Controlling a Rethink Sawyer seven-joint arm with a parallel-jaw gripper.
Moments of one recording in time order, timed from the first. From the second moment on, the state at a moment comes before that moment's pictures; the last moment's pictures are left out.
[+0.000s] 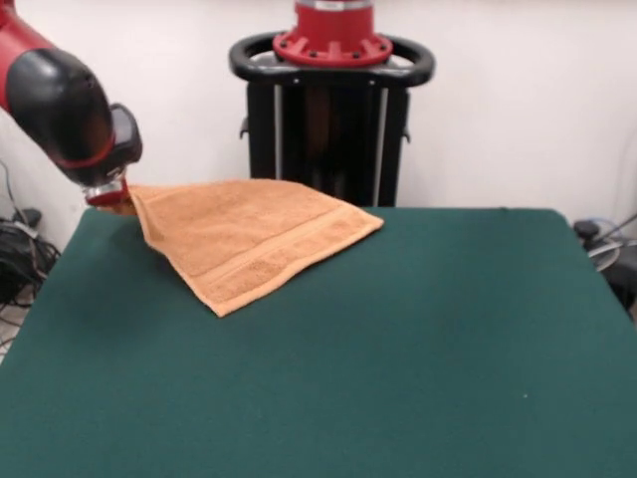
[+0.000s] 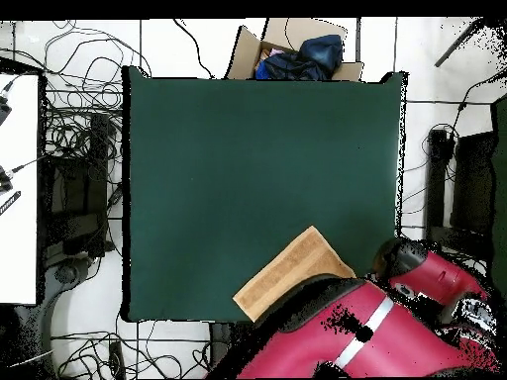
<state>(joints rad) -0.54 -0.22 -0.45 1.45 -0.12 0.86 2.25</state>
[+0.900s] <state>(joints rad) -0.76 -0.35 -0.30 1.50 -0.26 0.86 1.93</state>
